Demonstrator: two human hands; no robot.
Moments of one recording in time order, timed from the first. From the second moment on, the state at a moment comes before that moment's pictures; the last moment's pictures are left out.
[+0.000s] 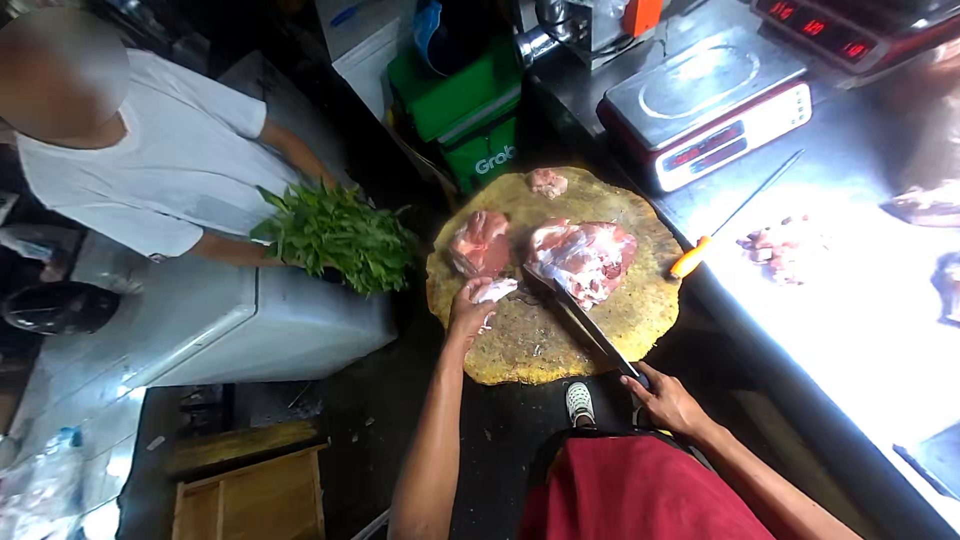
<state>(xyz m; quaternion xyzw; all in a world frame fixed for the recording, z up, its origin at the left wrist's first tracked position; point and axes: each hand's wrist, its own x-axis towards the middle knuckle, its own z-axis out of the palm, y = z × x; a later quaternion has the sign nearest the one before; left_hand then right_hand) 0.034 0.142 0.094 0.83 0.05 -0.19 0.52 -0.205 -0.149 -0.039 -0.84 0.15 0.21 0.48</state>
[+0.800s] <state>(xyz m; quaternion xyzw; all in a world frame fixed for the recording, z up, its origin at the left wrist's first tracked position) -0.012 0.131 -0.041 0.93 -0.11 -0.17 0.31 -0.204 -0.089 0.049 -0.85 0.06 0.00 0.53</state>
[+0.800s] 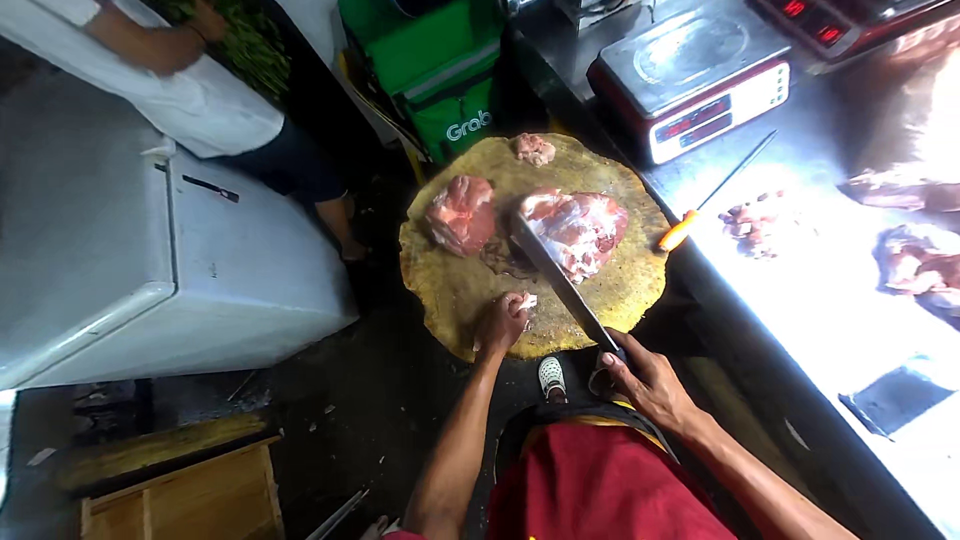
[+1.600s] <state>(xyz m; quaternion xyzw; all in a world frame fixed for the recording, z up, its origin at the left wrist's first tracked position) -0.042 0.140 -0.062 0.95 -0.06 -0.04 0.31 -0.179 -0.068 -0.003 -0.90 0.04 0.12 0.42</state>
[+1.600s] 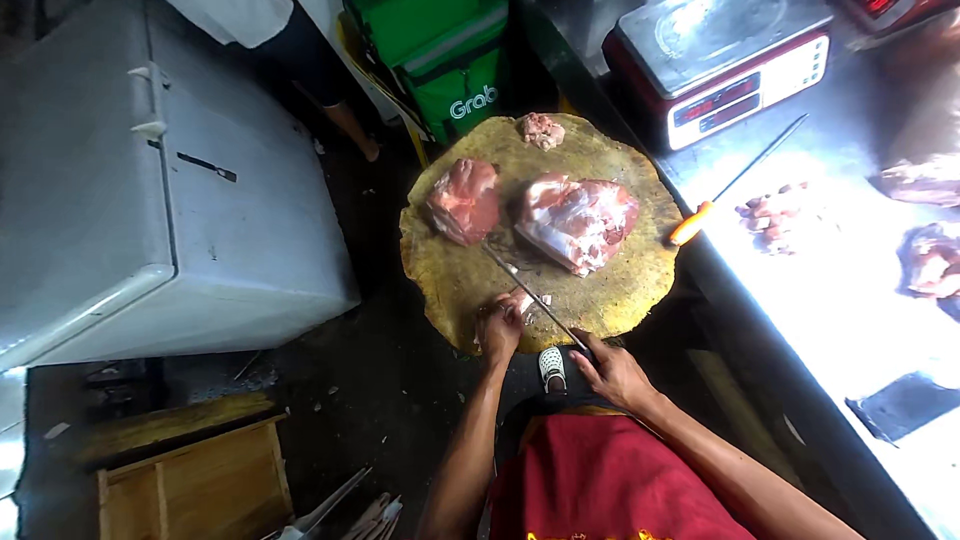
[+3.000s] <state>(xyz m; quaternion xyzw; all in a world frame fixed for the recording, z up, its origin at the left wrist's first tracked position) -0.083 0.189 -0.073 0.92 -0.09 0.02 0.37 -0.182 -0.019 0.032 -0.86 -0.05 -0.09 0.50</state>
